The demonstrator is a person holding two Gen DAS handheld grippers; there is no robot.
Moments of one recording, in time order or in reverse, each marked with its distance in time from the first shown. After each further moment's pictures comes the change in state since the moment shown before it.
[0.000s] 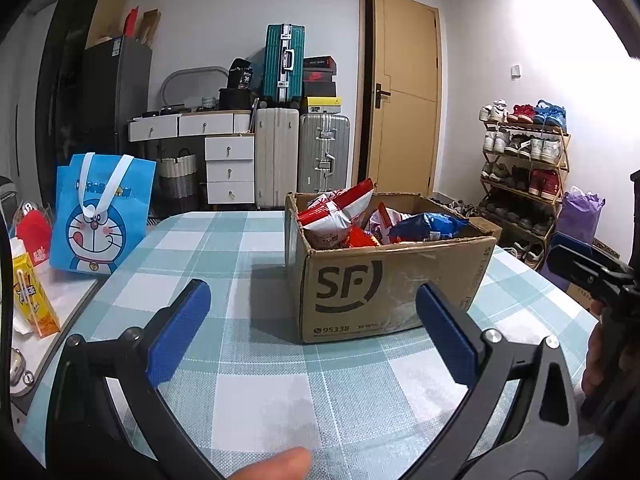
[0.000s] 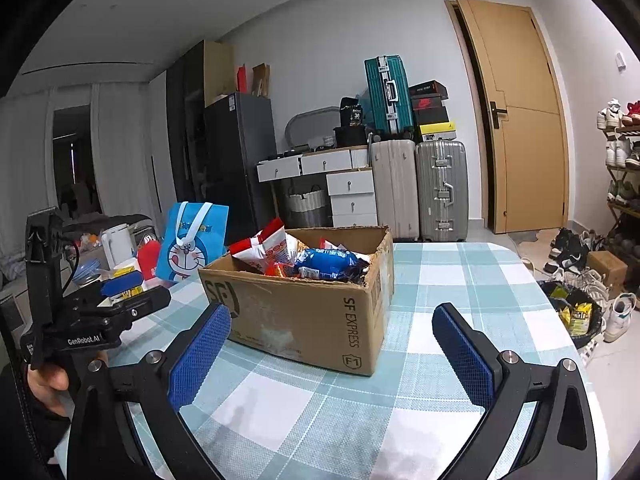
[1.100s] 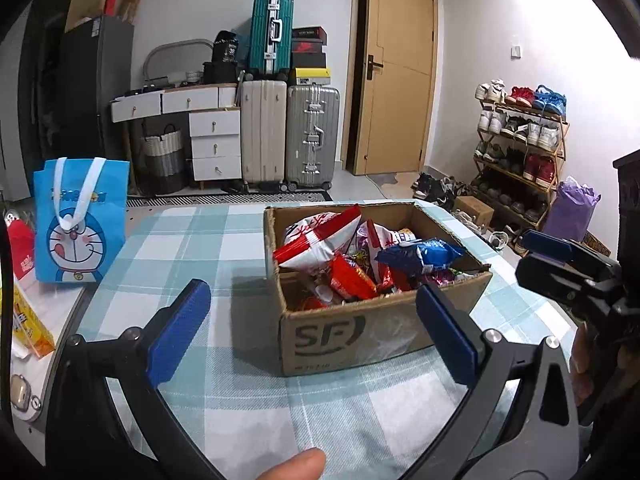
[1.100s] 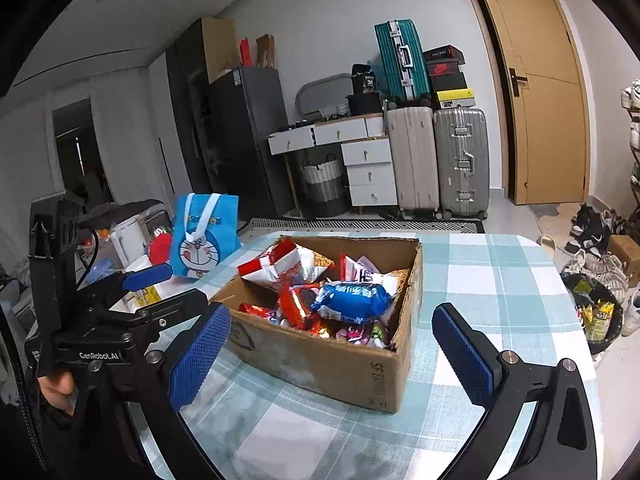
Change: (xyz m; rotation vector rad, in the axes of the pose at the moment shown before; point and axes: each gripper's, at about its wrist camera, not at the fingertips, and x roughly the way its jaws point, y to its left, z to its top) left arm 0.040 -0.011 0.062 0.001 0.124 -0.037; right arm 0.053 0.002 0.059 0.034 0.144 0.077
